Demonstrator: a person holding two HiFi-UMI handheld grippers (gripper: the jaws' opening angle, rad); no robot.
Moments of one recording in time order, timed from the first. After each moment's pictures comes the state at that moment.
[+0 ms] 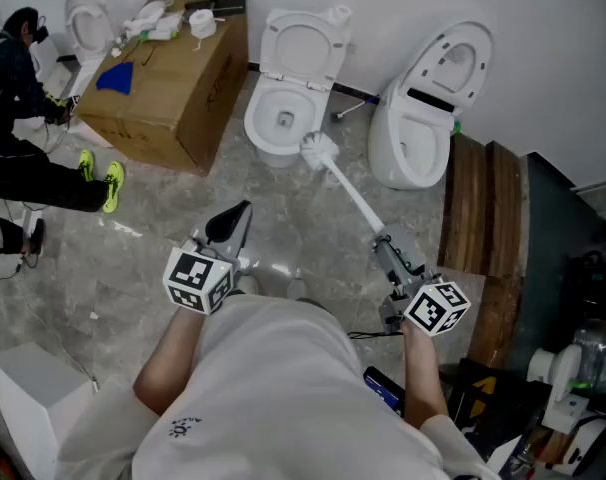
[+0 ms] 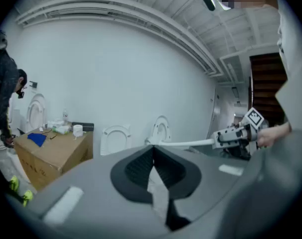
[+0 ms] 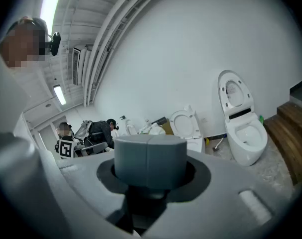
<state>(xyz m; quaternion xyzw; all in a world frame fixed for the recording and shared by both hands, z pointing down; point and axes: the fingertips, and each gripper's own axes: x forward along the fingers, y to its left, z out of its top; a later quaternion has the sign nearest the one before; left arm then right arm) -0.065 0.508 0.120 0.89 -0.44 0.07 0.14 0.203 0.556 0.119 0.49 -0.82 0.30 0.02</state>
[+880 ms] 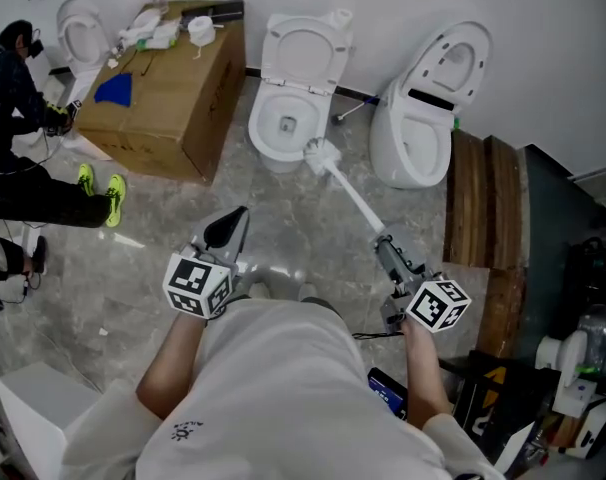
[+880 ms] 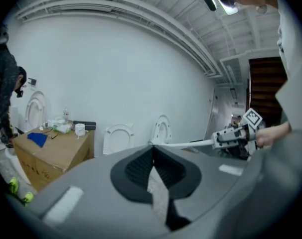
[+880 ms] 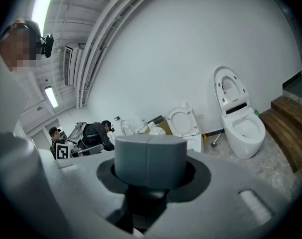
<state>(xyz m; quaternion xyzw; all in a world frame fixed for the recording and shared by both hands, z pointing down) -0.126 0.486 0.131 0.89 -0.43 0.07 0.14 0.155 0.538 0.132 0.51 -0.80 0.32 0.02</state>
